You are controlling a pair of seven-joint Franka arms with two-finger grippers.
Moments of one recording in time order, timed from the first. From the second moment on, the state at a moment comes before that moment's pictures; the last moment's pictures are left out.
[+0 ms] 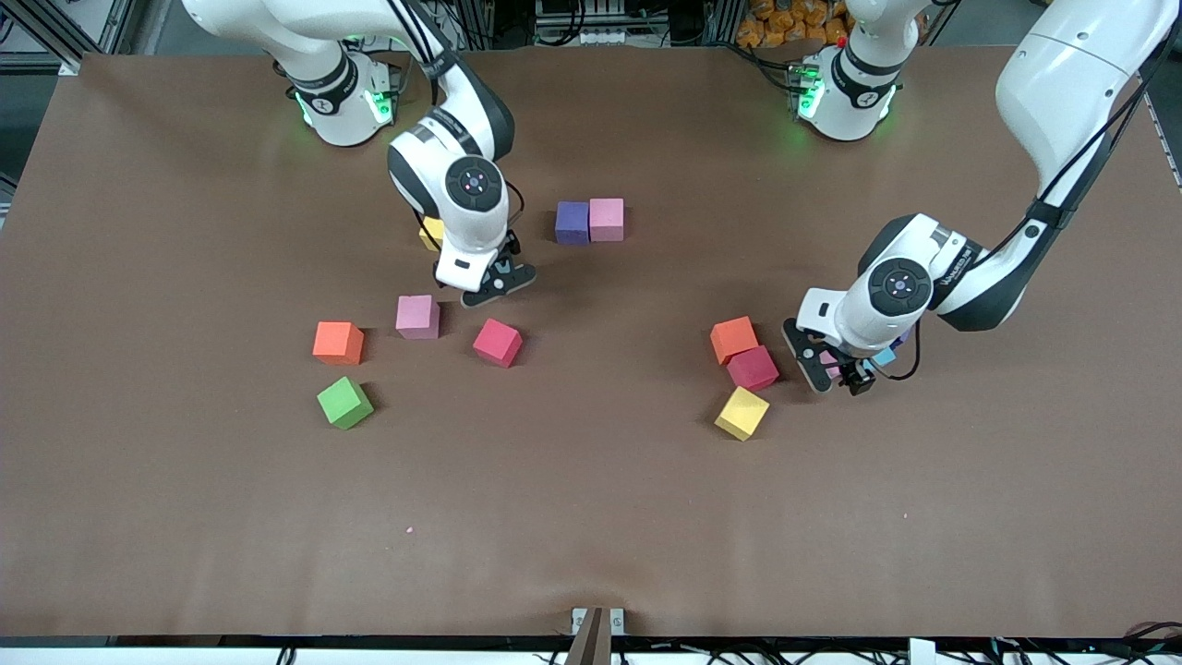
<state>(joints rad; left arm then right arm) 0.46 0.58 -0.74 -2.03 0.67 2.30 0.48 0.62 0.29 0.07 -2.13 -0.12 2.21 0.24</state>
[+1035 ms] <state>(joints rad) 0.47 0.60 -0.79 -2.04 0.73 2.31 0.42 0.65 0.24 0.07 -2.32 -0.05 2.46 0.18</state>
